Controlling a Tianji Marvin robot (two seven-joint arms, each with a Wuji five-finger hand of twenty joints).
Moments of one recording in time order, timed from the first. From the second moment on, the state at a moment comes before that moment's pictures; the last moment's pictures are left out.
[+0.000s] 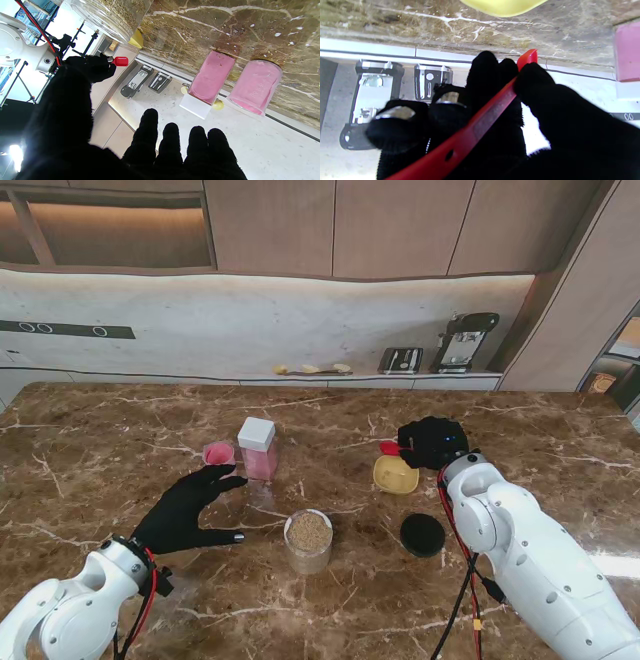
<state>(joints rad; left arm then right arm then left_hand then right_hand) 1.88 -1.08 -1.46 -1.80 0.69 -0.34 -0.02 -1.34 -1.06 1.14 -1.42 -1.03 0.01 -0.09 0.64 -0.33 0.12 -0.05 0.35 0.07 0.23 0.22 0.21 0.01 0.21 0.21 0.14 0.02 0.10 0.33 0.00 -0.09 0.34 0.27 0.53 -0.55 1.04 -0.35 0.91 -0.17 0.86 0.76 1.30 -0.10 0.71 0.85 1.27 -0.06 1.35 0.81 1.09 0.06 1.70 0.51</state>
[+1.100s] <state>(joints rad) 1.67 -1.06 -1.68 -1.76 0.43 -0.32 -0.32 -1.49 -1.09 1.22 -1.56 -0.86 0.08 -0.07 0.62 -0.34 0.19 -0.05 0.35 0.07 0.23 0.21 0.24 0.01 0.22 0.21 0.17 0.02 0.12 0.33 0.01 -0.09 0.47 0.27 0.56 -0.55 1.04 -0.35 0.91 -0.11 0.90 0.71 1.30 -0.04 0.70 0.84 1.27 -0.01 1.34 0.84 1.06 0.11 1.70 0.62</state>
